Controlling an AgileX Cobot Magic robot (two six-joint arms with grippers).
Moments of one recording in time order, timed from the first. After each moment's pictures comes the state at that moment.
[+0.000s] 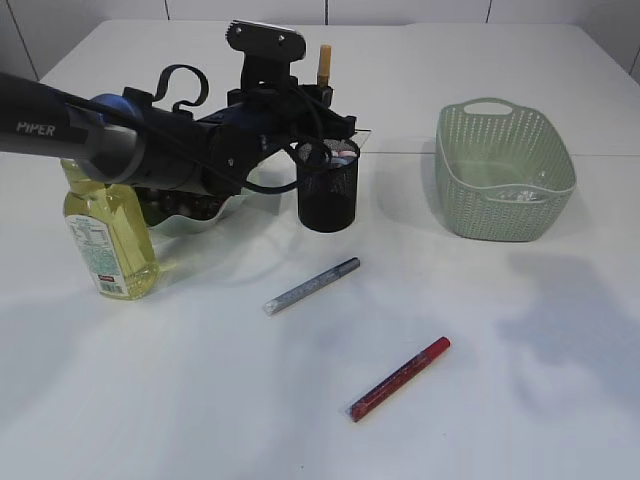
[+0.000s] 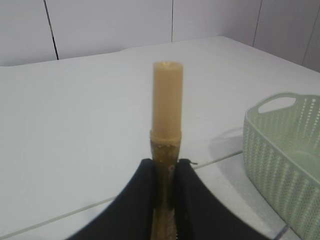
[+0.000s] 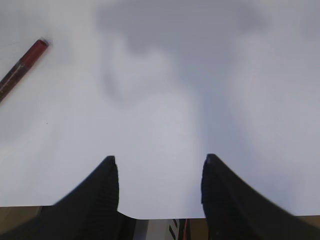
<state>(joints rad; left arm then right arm) -0.56 2.25 -1.52 -0.19 -0.49 0.14 0.06 1.32 -1.06 0.04 1.24 0.16</state>
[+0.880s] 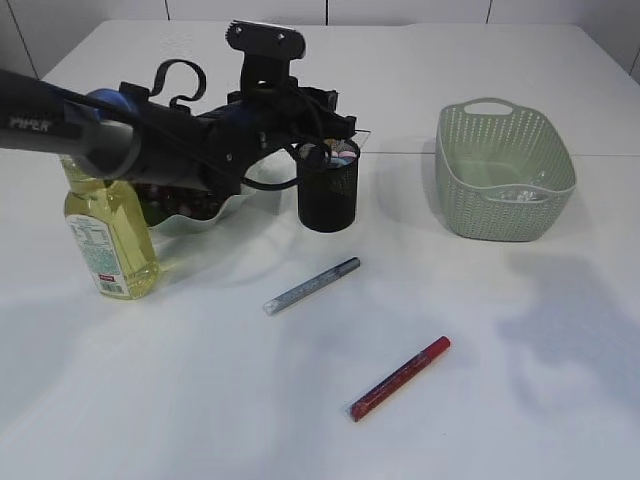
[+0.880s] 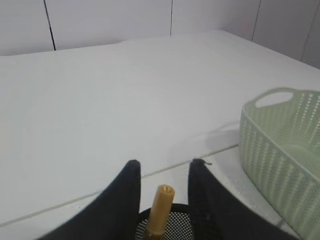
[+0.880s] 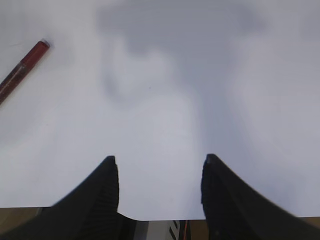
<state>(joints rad) -0.56 2.24 -1.52 -0.19 -0.46 0.11 0.06 1.32 -1.06 0.04 1.23 0.16</state>
